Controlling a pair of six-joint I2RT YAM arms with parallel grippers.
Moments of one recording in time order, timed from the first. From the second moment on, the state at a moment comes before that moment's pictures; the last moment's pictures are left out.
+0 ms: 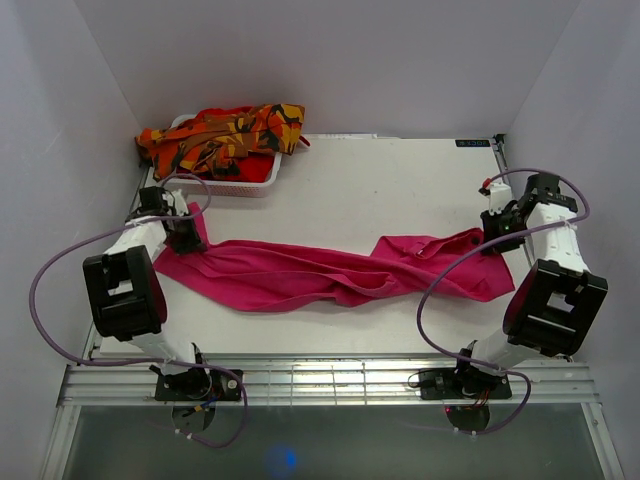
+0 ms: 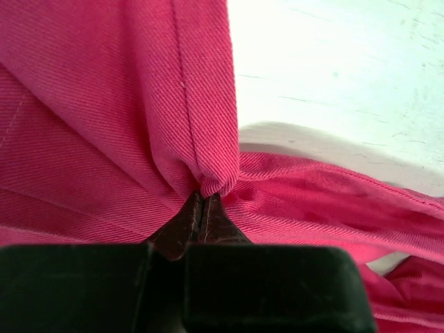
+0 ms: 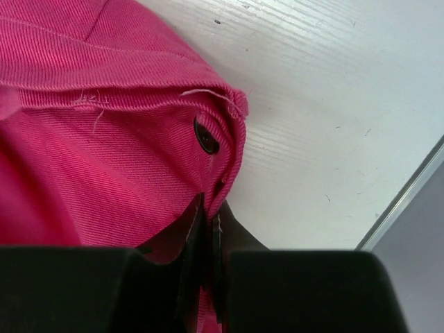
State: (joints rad) left arm 0.21 1.64 1.02 -0.48 0.31 -0.10; right arm -0.34 1.52 1.19 -0.94 -0.35 -0.64
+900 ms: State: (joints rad) left arm 0.37 0.96 0.67 -1.21 0.76 1.66; right arm -0.38 1.68 1.34 -1.01 -0.38 -0.64
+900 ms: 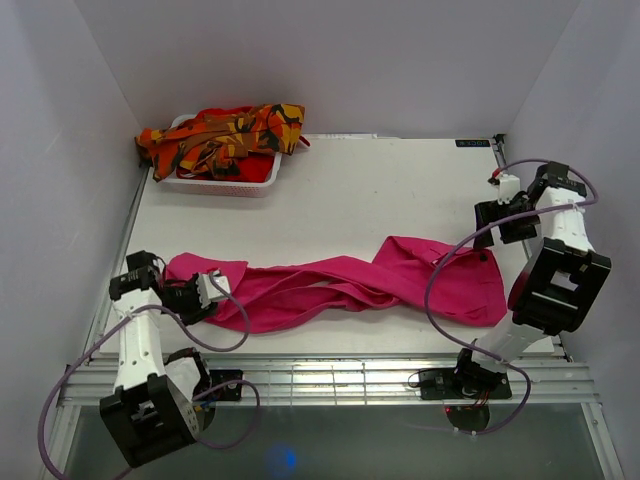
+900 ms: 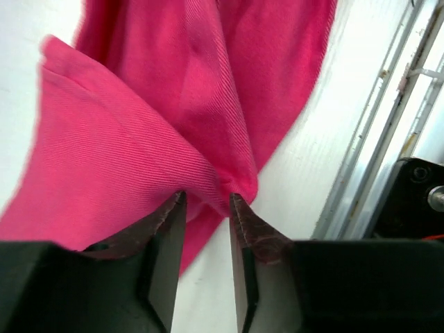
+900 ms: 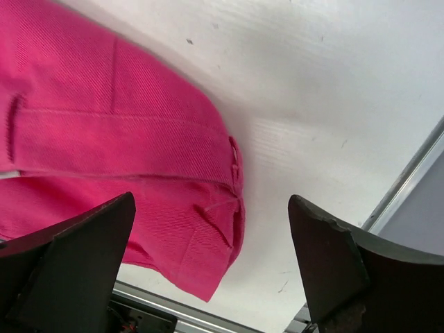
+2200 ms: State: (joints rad) left arm -0.04 1.50 0.92 -0.72 0.56 0.74; right arm 0.19 1.98 1.50 -0.88 -0.31 -0.47
